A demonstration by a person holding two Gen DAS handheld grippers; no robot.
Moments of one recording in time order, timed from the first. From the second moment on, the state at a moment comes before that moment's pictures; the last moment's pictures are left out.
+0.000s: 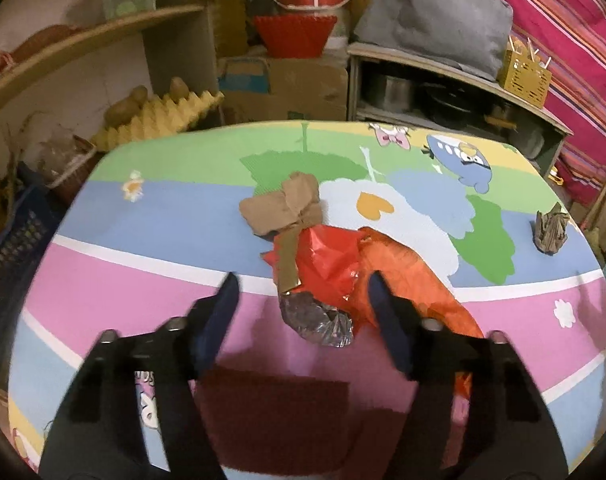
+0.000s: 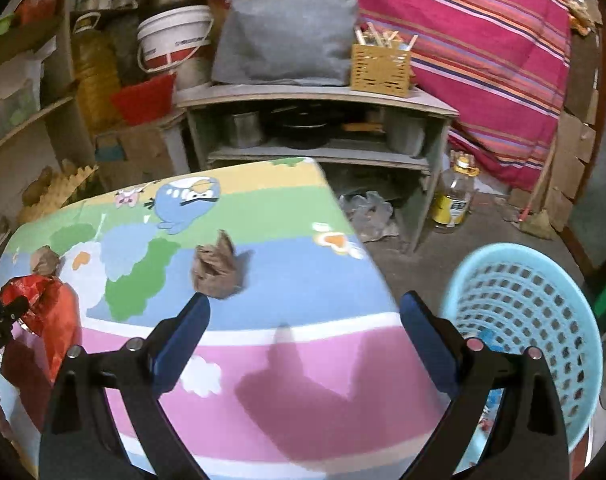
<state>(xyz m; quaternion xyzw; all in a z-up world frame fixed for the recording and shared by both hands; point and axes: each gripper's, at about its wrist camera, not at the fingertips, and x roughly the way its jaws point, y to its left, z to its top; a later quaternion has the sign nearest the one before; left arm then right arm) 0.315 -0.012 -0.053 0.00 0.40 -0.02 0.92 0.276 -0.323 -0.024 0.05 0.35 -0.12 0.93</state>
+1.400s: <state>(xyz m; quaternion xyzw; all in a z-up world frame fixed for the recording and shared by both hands) 0.275 -0.010 0.016 -0.03 0.30 -0.04 0.95 0.296 -0.305 -0.003 -0.03 0.35 -0.07 0.93</state>
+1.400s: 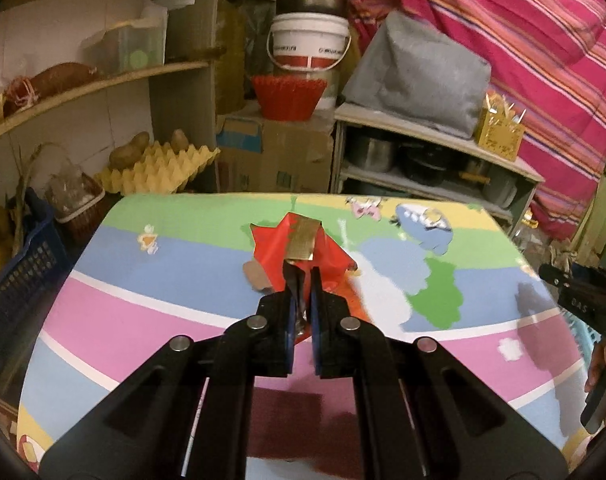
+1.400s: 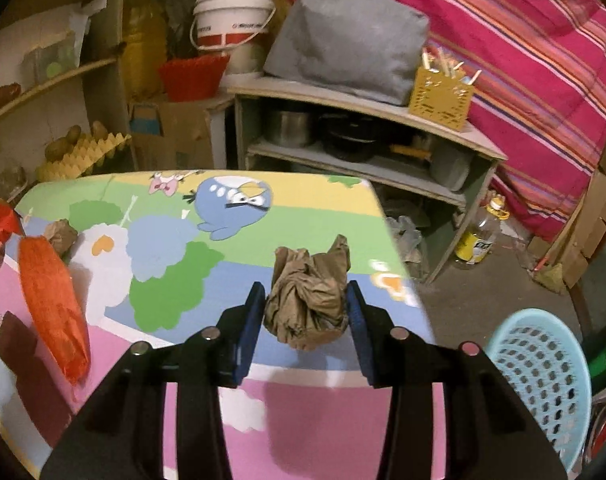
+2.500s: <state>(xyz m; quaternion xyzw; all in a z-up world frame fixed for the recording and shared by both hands) 0.225 -0.323 0.023 0.04 0.28 -0.24 0.93 0.157 -0.548 0.009 0.09 0.32 -0.20 0.92</state>
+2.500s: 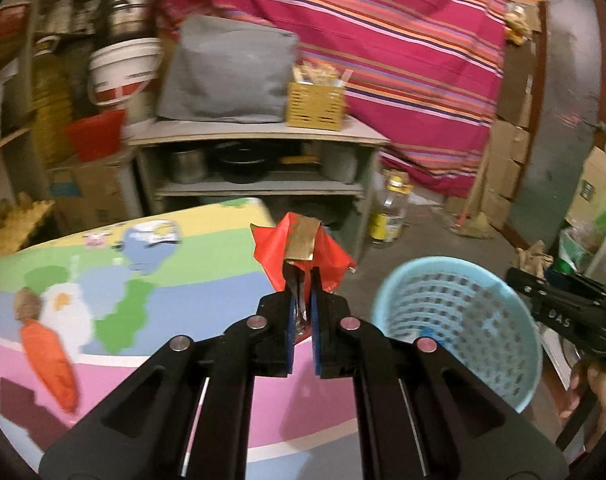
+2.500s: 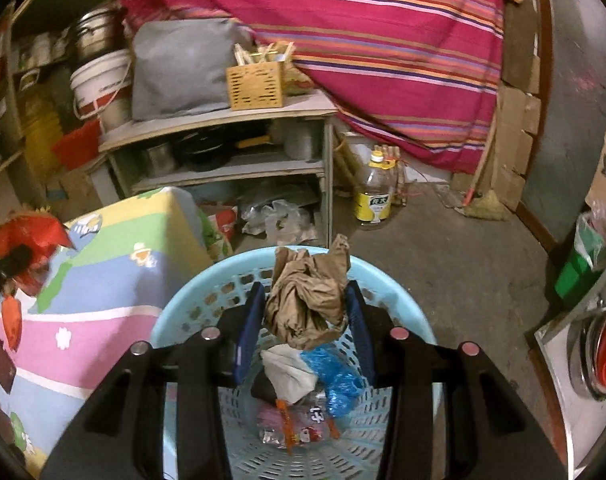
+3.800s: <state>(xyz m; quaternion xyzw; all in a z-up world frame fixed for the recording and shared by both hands) 0.222 -0.373 0.019 0.07 0.29 -0.24 0.92 0.150 -0.563 0.000 0.12 0.32 -0.23 0.91</state>
